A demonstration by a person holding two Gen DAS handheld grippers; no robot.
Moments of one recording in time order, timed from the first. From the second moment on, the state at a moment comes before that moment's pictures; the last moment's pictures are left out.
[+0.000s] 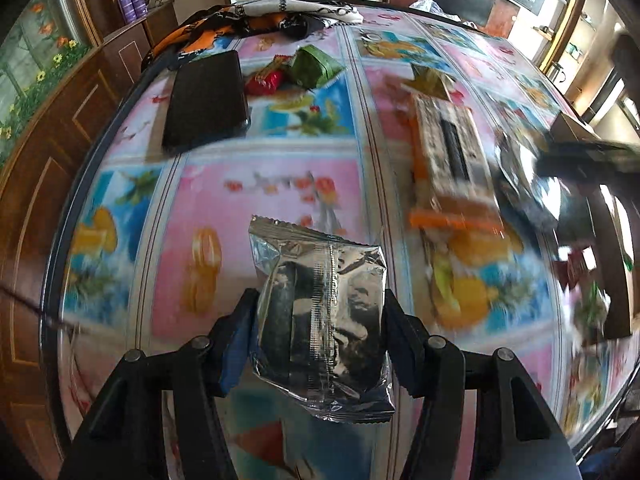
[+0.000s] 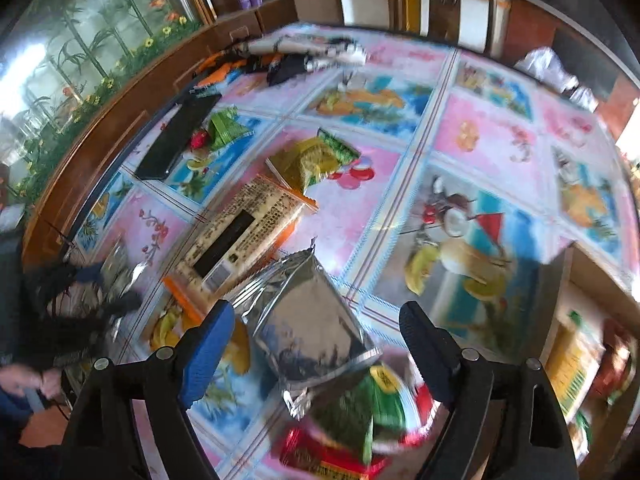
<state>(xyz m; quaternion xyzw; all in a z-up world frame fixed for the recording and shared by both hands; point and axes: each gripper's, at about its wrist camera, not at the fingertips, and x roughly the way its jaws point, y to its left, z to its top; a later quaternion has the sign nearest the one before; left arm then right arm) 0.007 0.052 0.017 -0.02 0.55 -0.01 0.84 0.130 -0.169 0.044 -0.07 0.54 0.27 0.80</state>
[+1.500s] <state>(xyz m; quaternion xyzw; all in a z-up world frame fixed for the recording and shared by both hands) -0.012 0.015 0.014 0.02 0.50 -0.04 0.86 0.007 -0.154 0.020 -0.05 0.56 0.18 0.81</state>
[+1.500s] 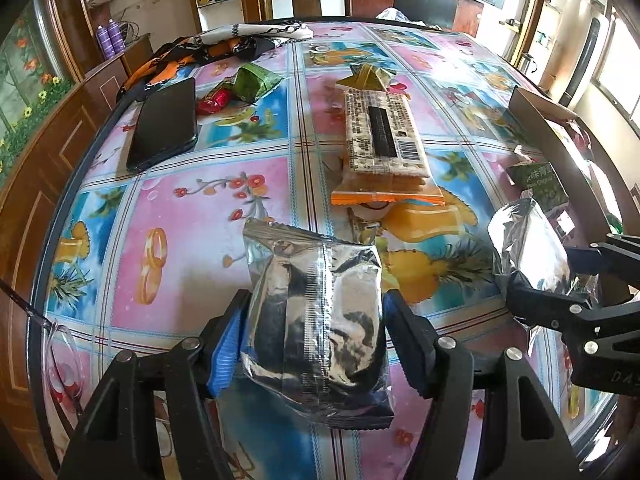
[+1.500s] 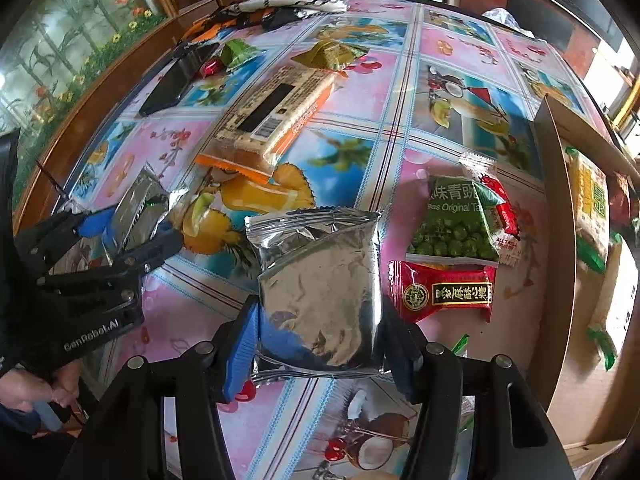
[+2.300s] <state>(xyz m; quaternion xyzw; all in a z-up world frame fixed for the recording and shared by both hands) -0.019 0.002 0.019 0.04 0.49 -0.05 0.87 -0.001 -0.161 0.027 -0.01 0.54 0.17 0.82</state>
